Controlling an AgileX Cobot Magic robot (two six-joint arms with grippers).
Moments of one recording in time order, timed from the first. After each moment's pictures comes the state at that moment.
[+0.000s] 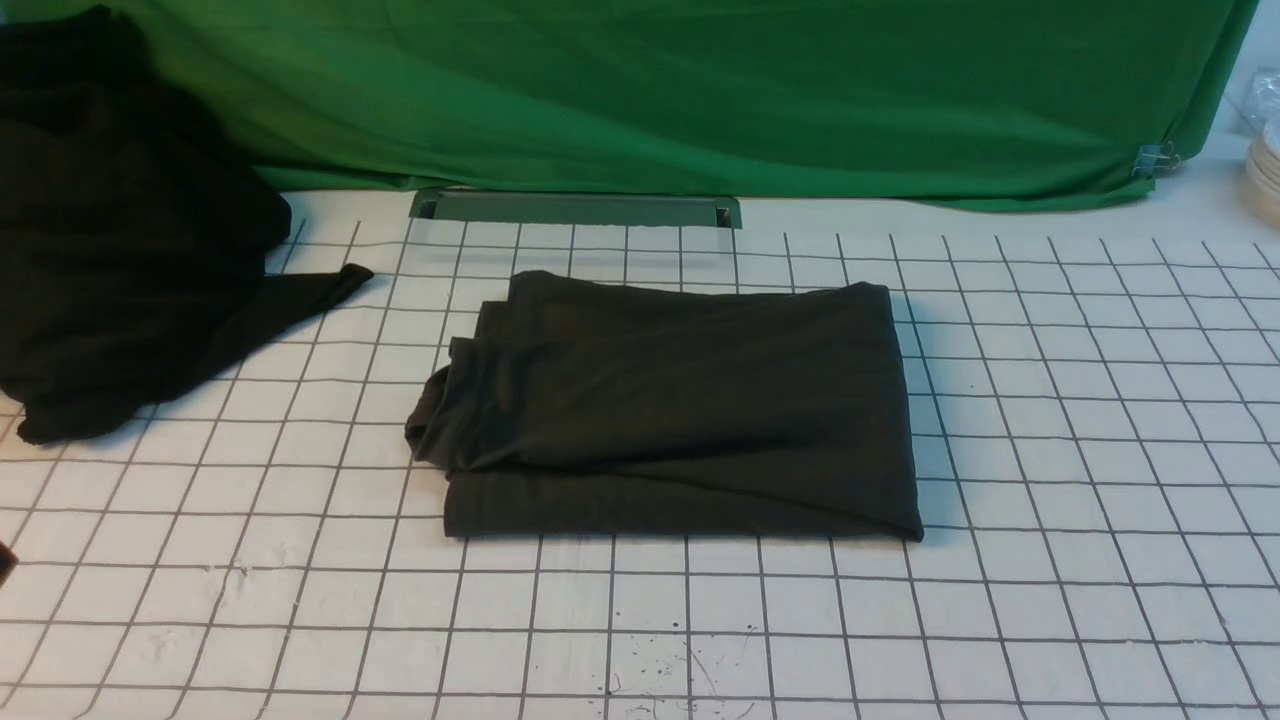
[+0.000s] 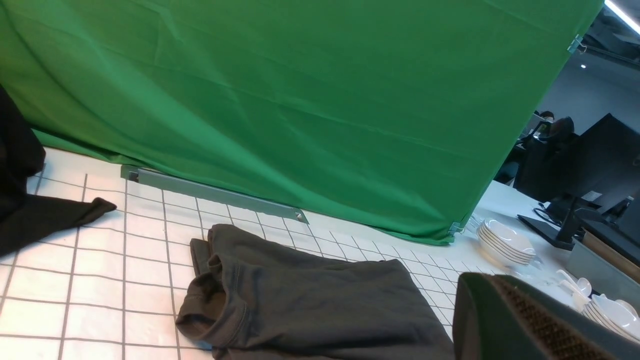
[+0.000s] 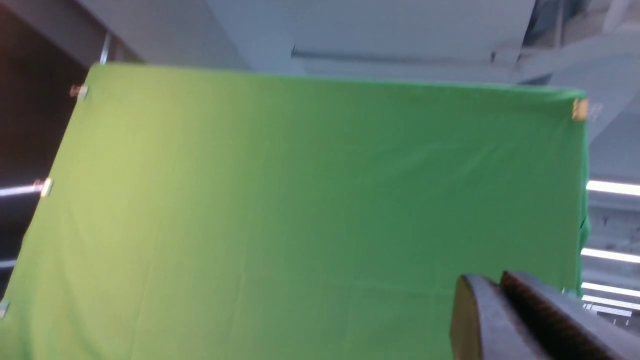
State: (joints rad) right arm 0.39 0.02 -0.34 0.11 -0.25 -0.25; left arm -0.30 0.03 -0.36 -0.14 0.35 -0.31
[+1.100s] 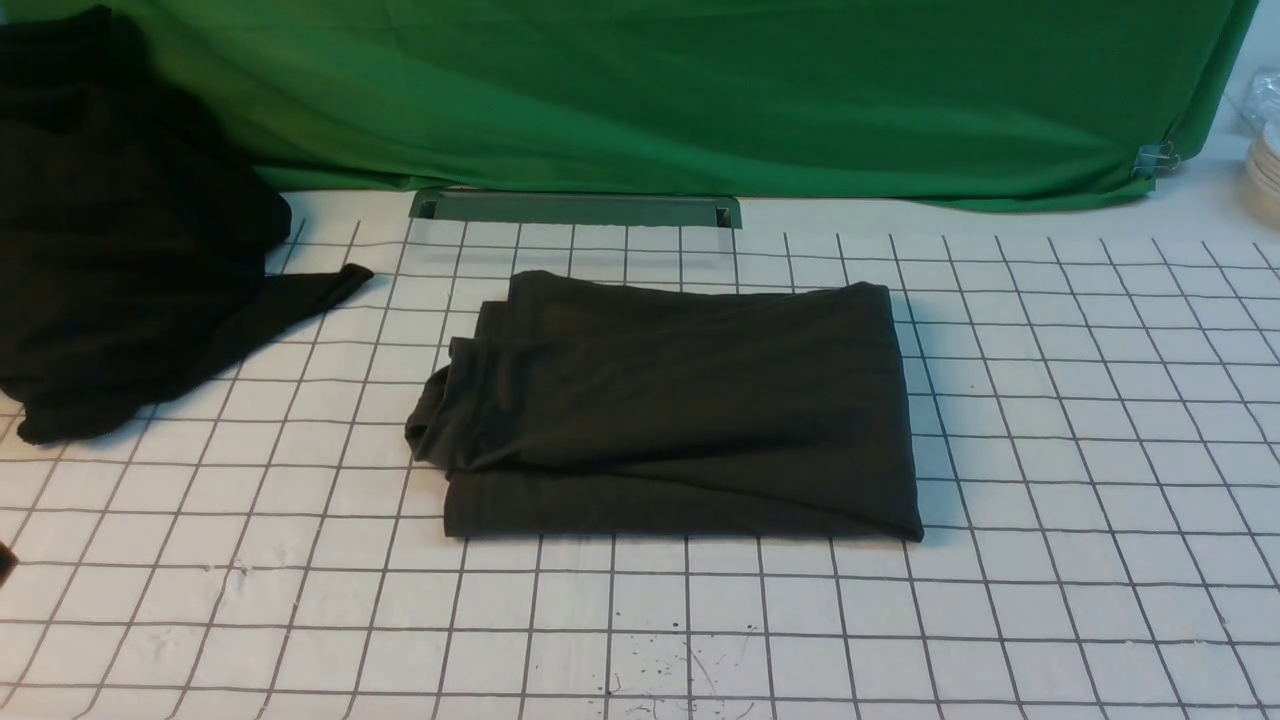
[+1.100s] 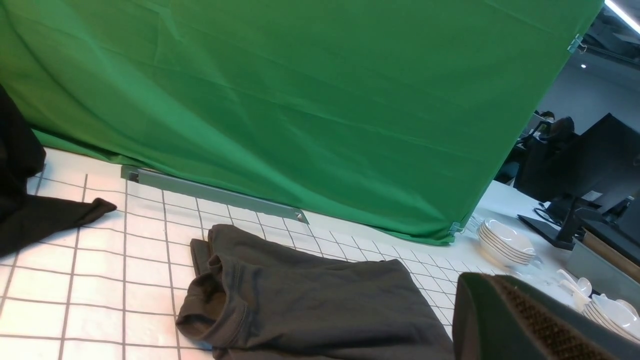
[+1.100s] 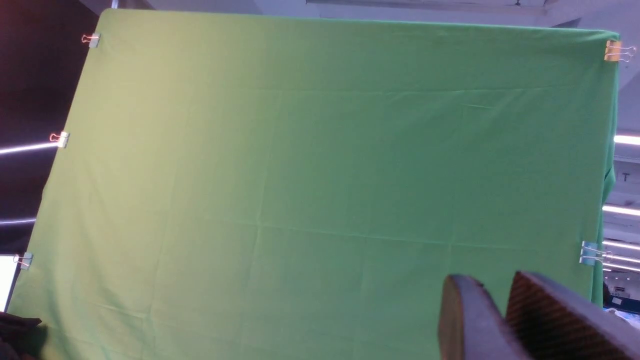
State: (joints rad) right arm 0.39 0.02 -0.34 0.12 -0.17 -0.25; left arm -0.30 0.03 -0.36 -0.14 0.35 -0.31
